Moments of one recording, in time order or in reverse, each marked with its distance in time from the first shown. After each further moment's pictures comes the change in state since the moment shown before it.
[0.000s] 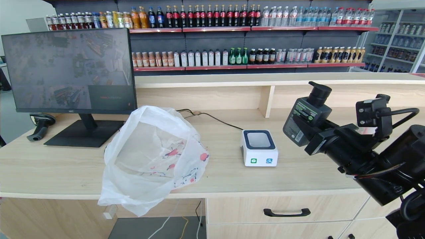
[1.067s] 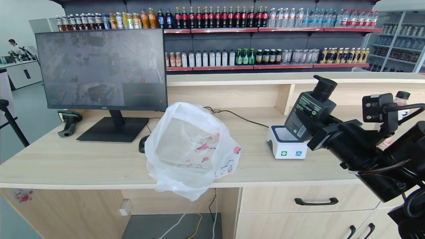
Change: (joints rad) left arm 0.000 0.000 0.000 -0.002 0.000 -0.001; right arm -0.008 -0.012 -0.020 0.000 0.000 0.011
